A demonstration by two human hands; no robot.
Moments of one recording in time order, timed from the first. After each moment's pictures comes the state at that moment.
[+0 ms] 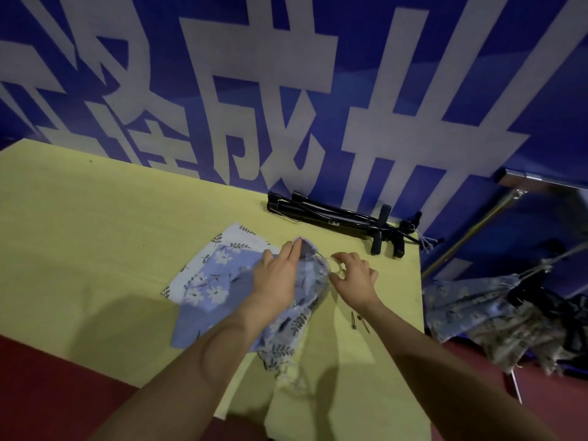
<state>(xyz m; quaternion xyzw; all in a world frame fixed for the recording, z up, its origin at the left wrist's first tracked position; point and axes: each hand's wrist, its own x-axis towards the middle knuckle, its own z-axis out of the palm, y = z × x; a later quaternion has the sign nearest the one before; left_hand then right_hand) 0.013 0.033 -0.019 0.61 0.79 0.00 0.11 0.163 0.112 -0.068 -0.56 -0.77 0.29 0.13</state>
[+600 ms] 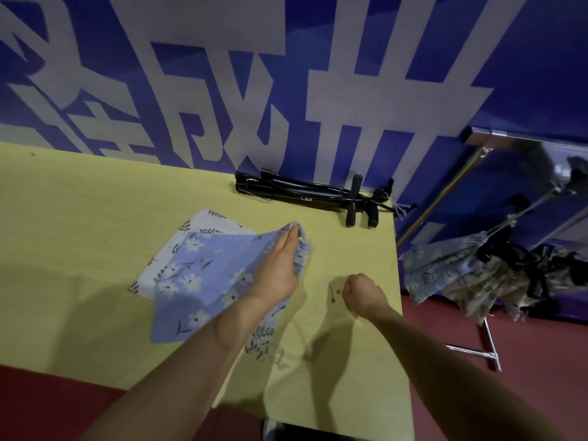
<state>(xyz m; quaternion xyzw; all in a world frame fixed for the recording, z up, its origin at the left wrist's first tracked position) 0.053 0.042 -0.041 0.60 0.73 0.16 0.28 0.240 0.092 -0.104 -0.61 -0.73 0.29 -0.08</state>
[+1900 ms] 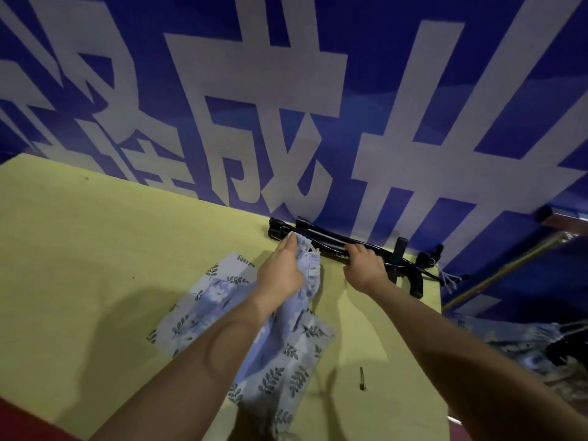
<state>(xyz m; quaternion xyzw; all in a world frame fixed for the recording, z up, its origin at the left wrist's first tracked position) -0.025 0.138 -0.014 0.52 0.80 0.17 0.24 0.126 0.242 -0.058 -0.53 -0.83 0.18 -0.05</state>
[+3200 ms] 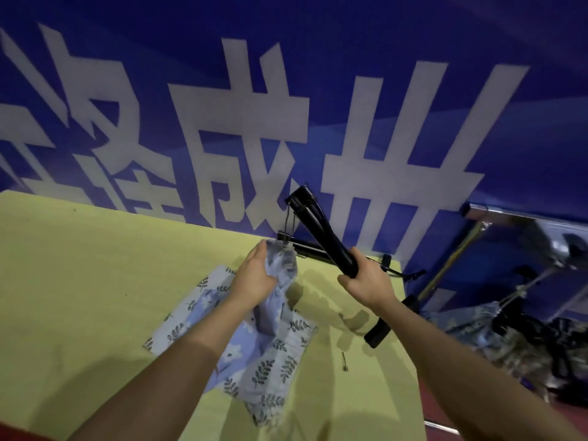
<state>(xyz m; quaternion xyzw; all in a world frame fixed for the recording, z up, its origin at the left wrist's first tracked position) -0.030 0.082 0.010 0.53 0.77 0.26 0.25 0.188 0.158 0.006 -0.53 -0.80 0.22 0.18</state>
